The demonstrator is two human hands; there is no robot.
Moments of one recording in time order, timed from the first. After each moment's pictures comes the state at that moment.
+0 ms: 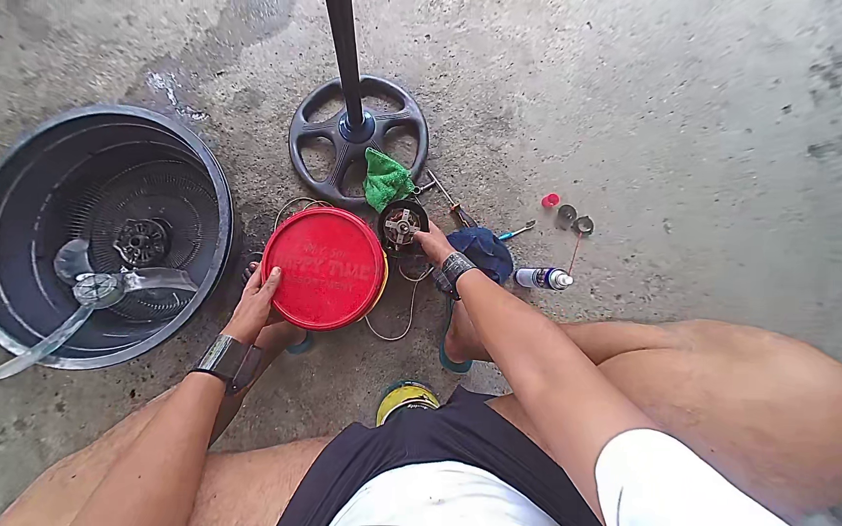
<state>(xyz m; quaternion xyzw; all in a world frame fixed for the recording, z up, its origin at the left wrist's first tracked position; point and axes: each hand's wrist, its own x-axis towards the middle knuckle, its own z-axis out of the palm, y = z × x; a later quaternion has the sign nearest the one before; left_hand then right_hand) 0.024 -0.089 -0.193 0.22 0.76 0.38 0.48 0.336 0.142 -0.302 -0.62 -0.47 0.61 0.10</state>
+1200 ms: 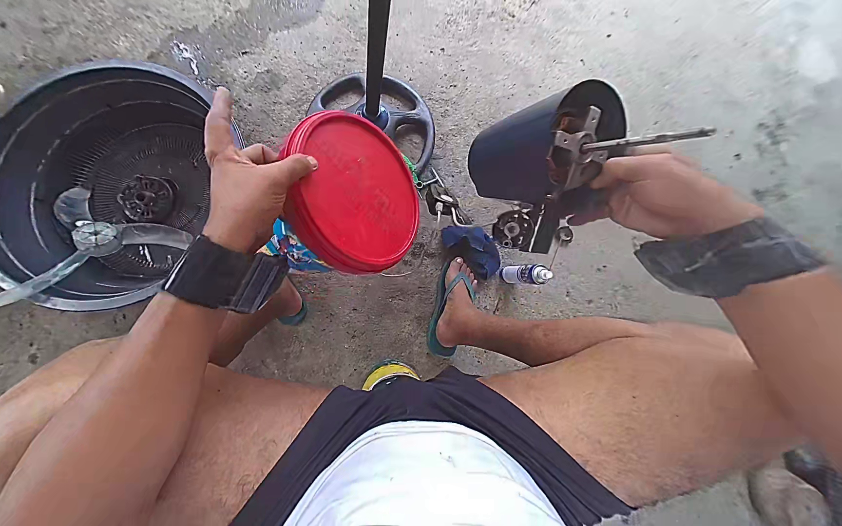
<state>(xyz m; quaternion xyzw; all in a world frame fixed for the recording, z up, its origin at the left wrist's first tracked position) 0.061 -0.013 -0.004 0.27 0.68 0.59 0.35 0.446 0.163 0.058 -0.59 -0.54 0.58 0.14</state>
